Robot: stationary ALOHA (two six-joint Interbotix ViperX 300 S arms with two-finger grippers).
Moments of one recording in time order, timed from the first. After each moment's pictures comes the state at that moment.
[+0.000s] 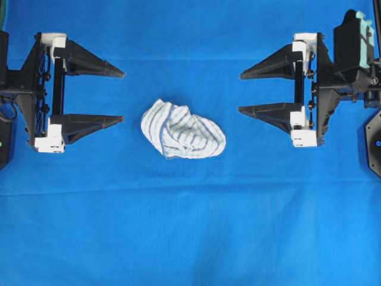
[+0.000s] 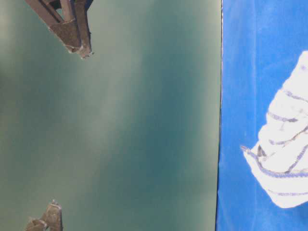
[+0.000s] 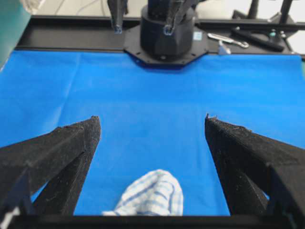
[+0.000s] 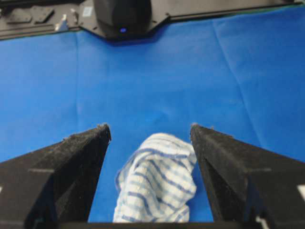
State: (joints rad) left arm 0.03 -0.65 0.92 -0.02 -0.25 0.03; right arm -0.08 -0.55 0.83 -0.04 -0.05 0.12
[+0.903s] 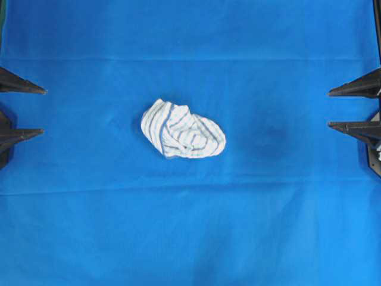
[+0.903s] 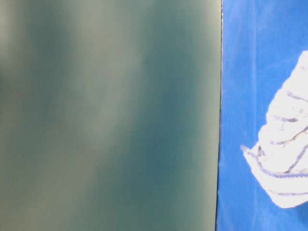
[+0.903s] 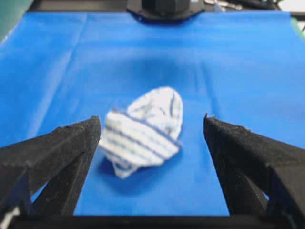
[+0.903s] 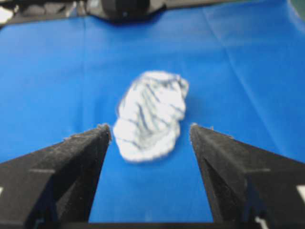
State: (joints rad) left arm 0.03 -1.34 1.39 -0.02 -0.06 0.04; right arm -0.08 -1.25 1.37 -0.05 0.01 0.11
